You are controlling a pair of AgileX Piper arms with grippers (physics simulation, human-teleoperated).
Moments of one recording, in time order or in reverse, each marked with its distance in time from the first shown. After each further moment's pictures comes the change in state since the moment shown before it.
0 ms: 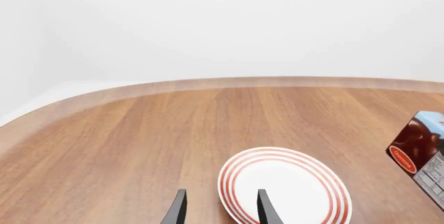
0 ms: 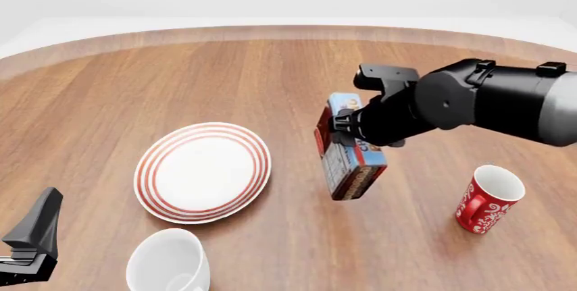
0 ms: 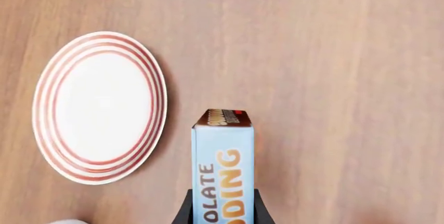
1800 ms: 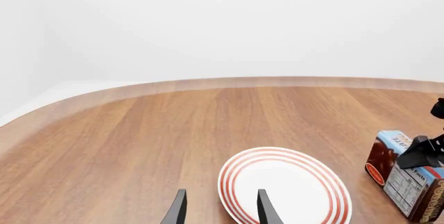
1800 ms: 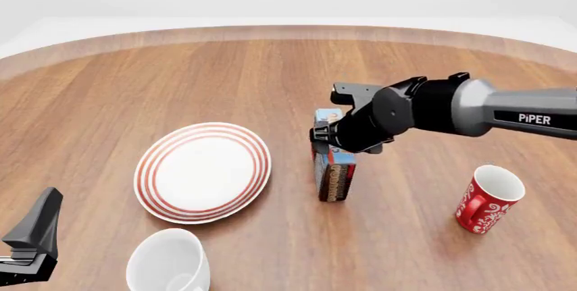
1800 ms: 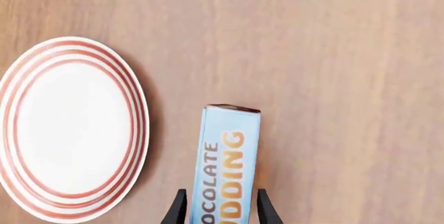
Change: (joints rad) left arm 0.000 0.000 0.000 0.000 0.000; right arm -0.007 0.252 -0.093 -0.091 -0.002
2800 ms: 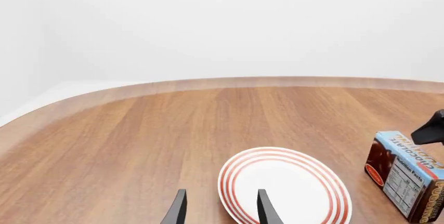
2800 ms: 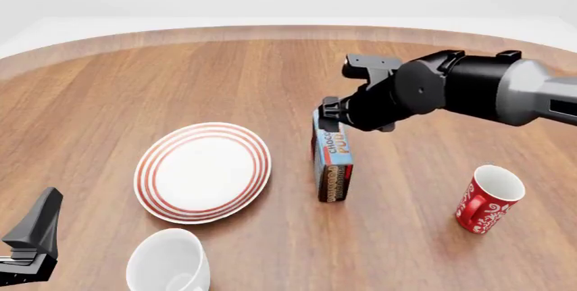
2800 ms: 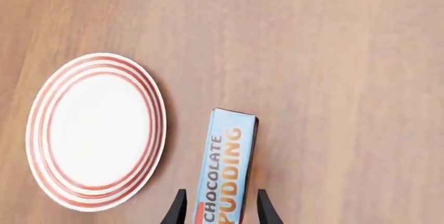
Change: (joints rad) left arm 0.000 0.000 0.000 0.000 0.000; right arm -0.014 -0.131 -0.020 0.049 -0.051
